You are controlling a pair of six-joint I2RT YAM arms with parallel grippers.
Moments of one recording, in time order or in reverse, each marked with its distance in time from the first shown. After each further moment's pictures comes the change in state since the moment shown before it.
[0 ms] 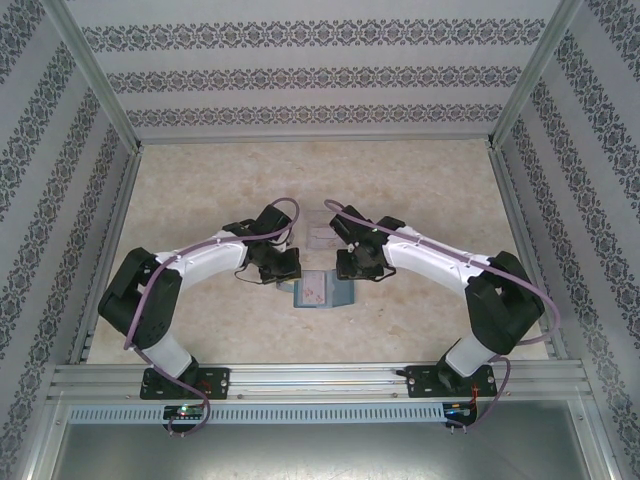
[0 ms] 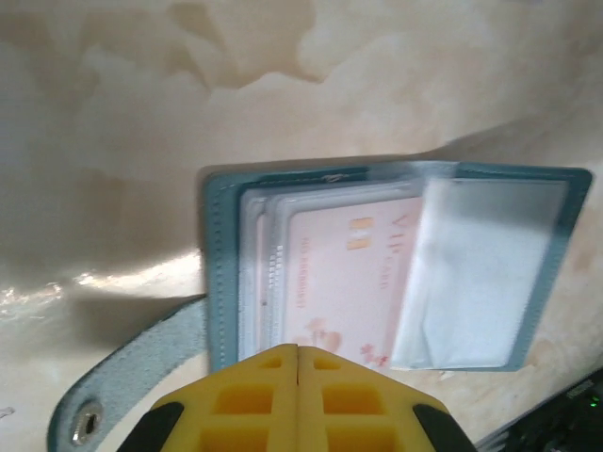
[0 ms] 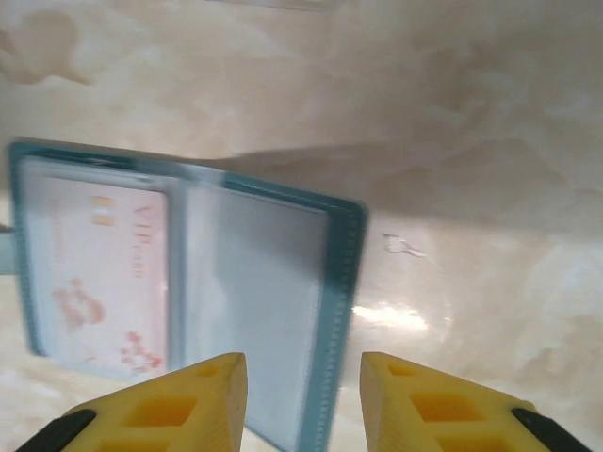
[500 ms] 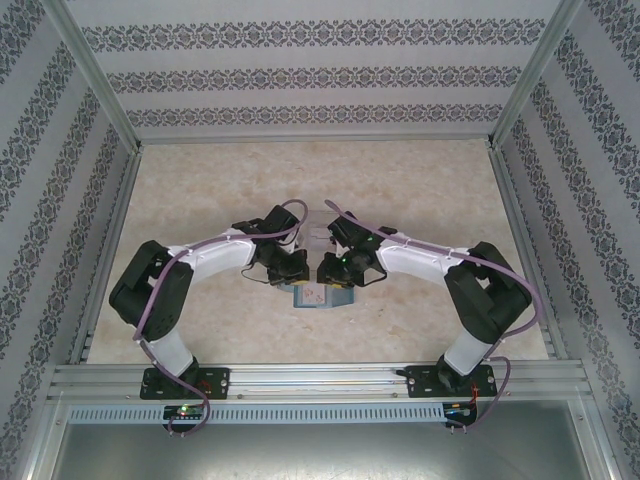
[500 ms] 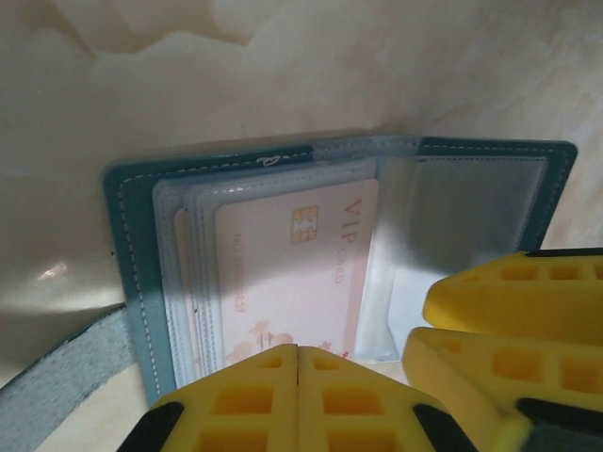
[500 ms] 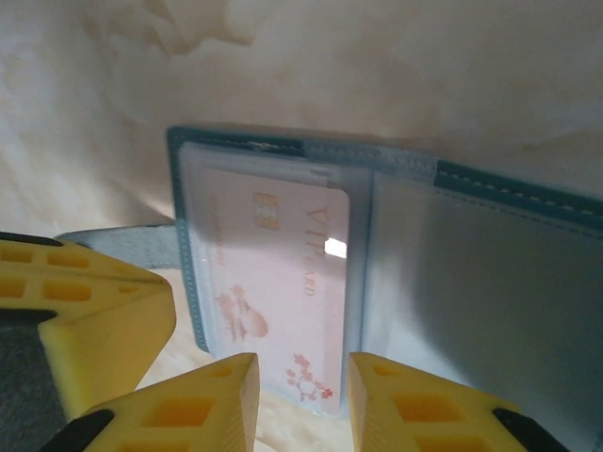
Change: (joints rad) left arm -0.026 0.076 0.034 0.013 0.084 -0.001; right arm -0.013 0.090 -0.111 0.310 -0.325 0.149
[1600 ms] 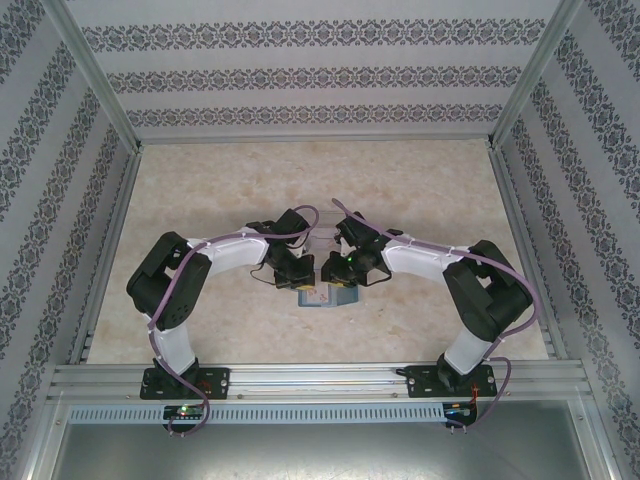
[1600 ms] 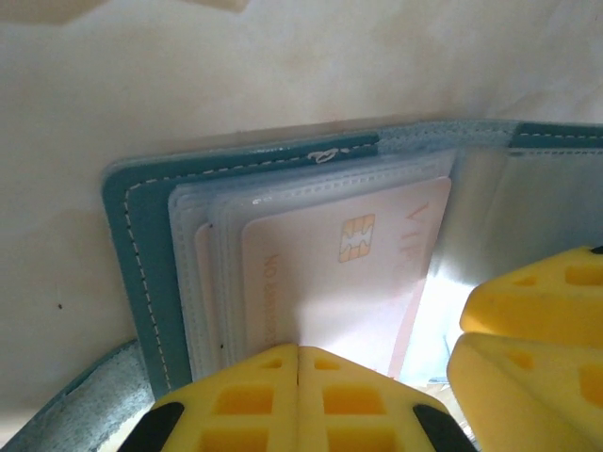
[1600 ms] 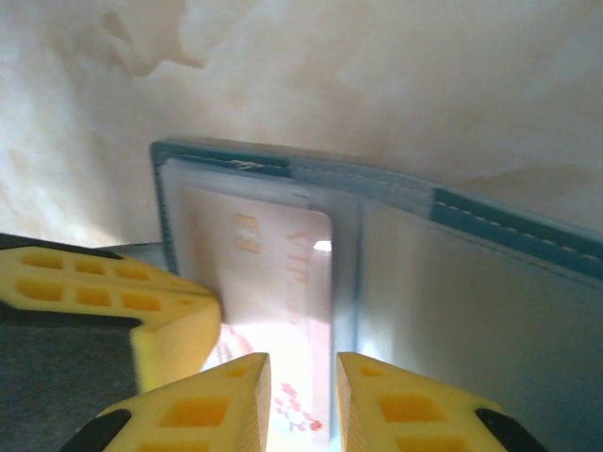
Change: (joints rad) left arm -0.034 0.103 0.053 -0.017 -0.014 0.006; right arm -0.052 -0.002 -0.059 0.108 -0.069 -0.016
